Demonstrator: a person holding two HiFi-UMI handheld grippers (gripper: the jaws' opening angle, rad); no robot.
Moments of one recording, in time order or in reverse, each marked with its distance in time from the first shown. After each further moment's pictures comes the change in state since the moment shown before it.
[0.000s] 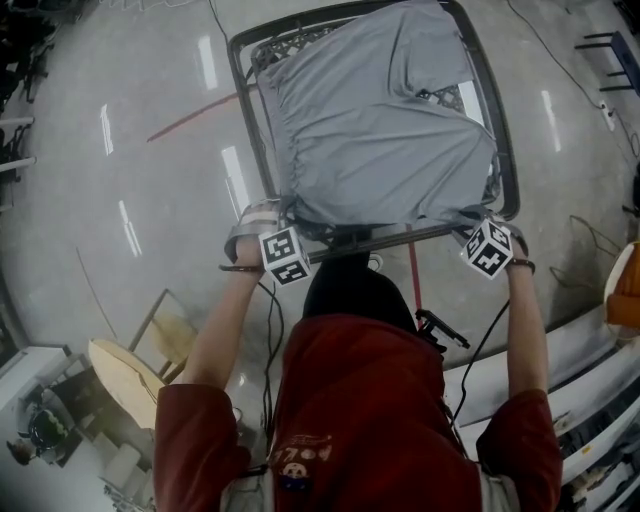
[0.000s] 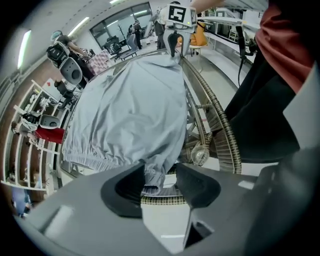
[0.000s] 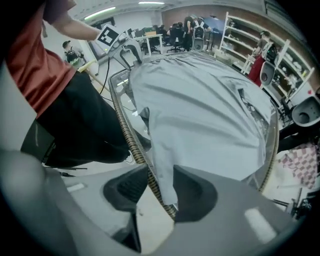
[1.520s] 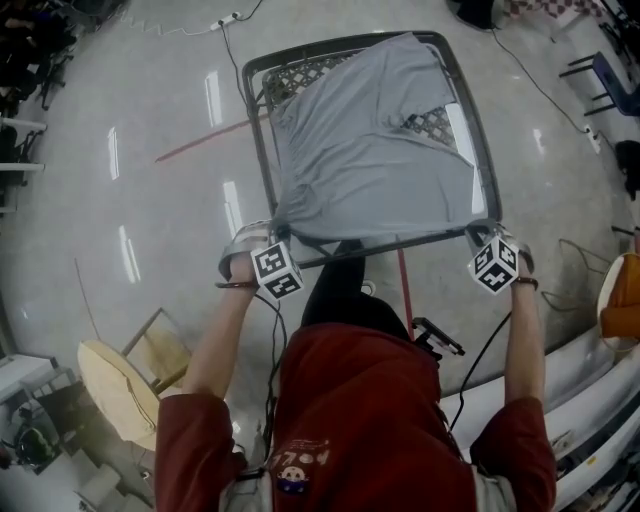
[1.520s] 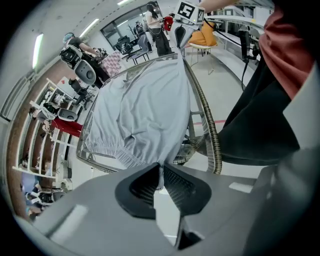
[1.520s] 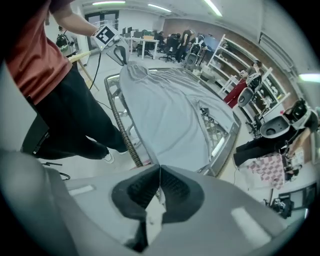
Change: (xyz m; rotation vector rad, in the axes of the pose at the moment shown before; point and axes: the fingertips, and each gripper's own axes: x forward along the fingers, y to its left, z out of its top) left arm -0.050 -0.014 -0.011 -0.093 0.015 0.102; right arm -0.069 -0.015 -0.023 -0.020 -0.050 -0.293
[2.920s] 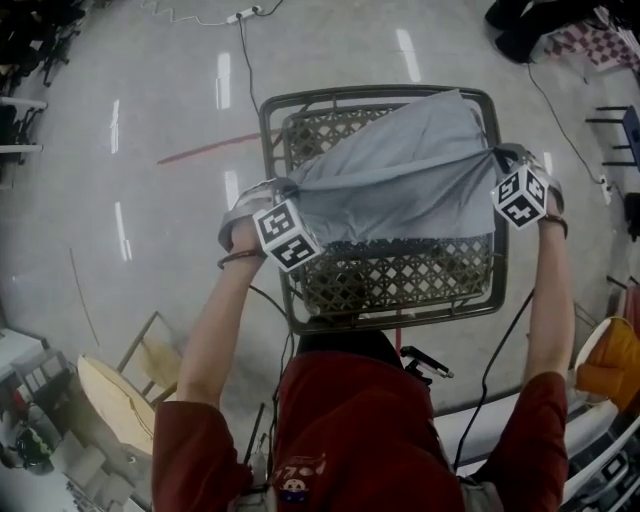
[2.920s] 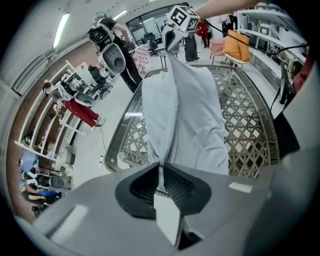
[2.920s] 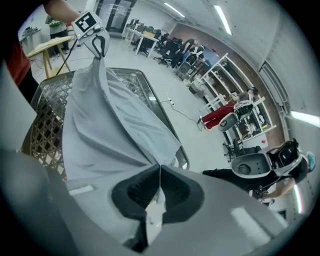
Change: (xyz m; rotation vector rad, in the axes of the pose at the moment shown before) left arm 0.050 0.272 0.024 -0.207 -0.007 0.042; right arm 0.063 -0.366 0.189 -0.173 -0.020 -0.254
